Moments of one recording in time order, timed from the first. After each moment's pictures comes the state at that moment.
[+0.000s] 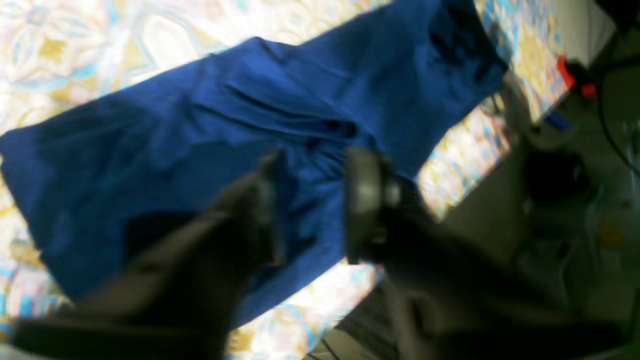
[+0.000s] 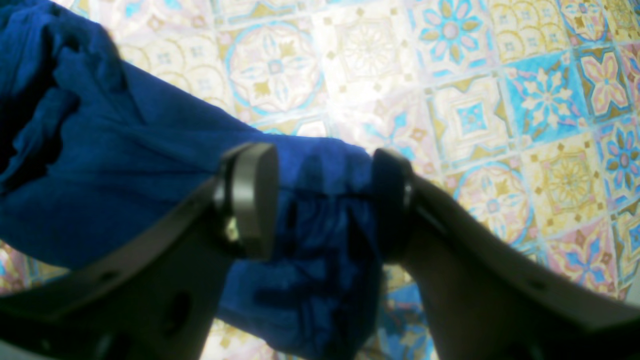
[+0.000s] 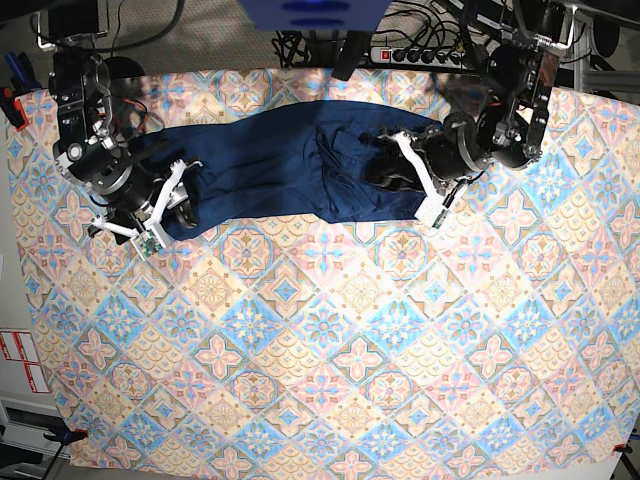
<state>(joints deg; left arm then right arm) 13.4 -20.5 8.2 101.5 -47.3 -19.7 52.1 -13.6 25.7 0.6 107.4 16.6 22.5 -43.4</state>
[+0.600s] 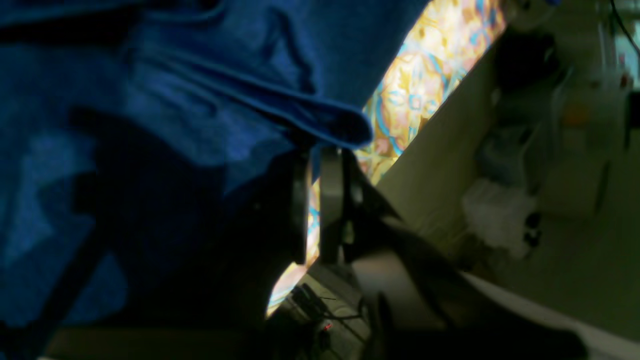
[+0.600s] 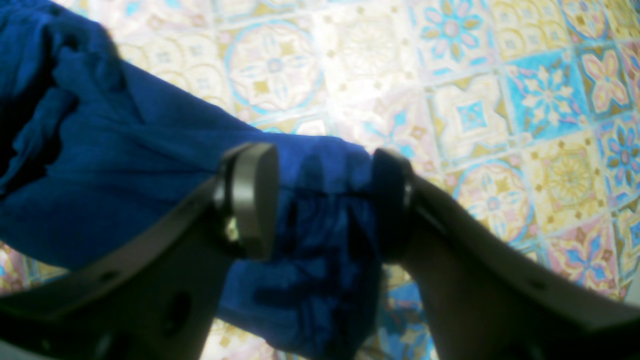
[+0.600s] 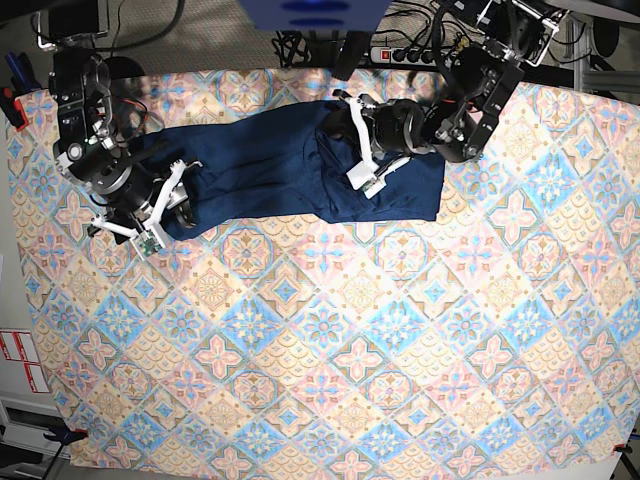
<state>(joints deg) 7.9 -19.3 25.4 92.1 -47.3 -19.7 57.3 -13.6 25.6 0.6 107.4 16.6 22.4 -43.6</state>
